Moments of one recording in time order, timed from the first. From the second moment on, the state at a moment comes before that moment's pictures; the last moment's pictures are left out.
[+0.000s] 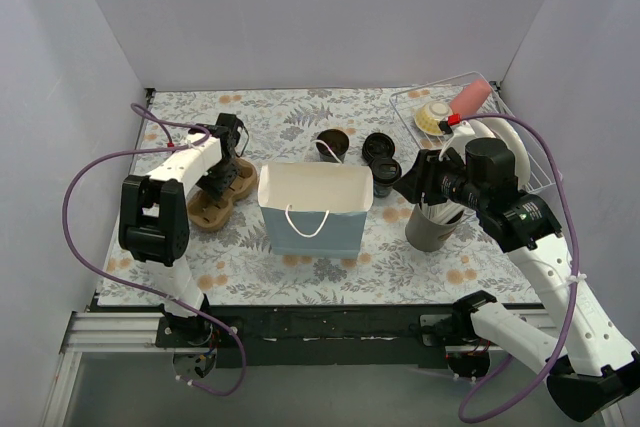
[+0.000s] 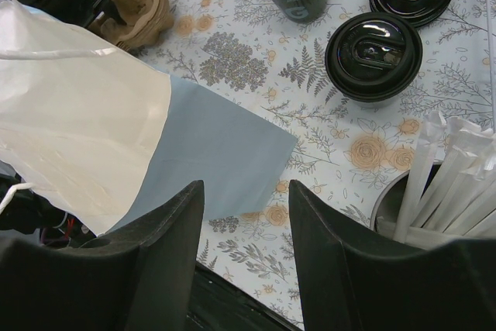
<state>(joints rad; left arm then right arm) -0.20 1.79 1.34 -0.98 -0.47 -1.24 0.45 0.87 1.08 -0.69 -0.23 0.37</state>
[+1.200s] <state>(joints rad) -0.20 1.79 1.39 -1.02 -0.53 -1.19 0.45 0.87 1.08 -0.69 -0.24 0.37</state>
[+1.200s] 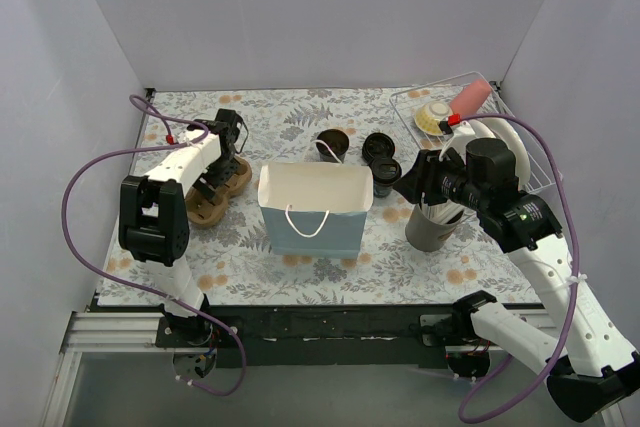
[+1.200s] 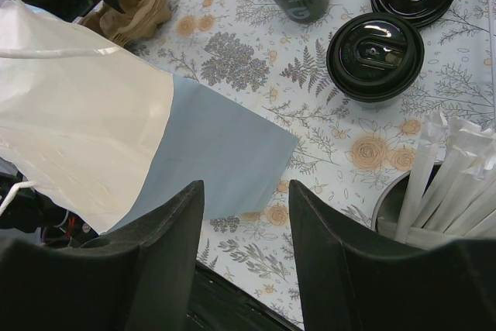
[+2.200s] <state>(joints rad) -0.19 1.81 1.38 -0.99 -0.55 -1.19 0.45 0.87 1.08 -0.69 -0.24 0.36</state>
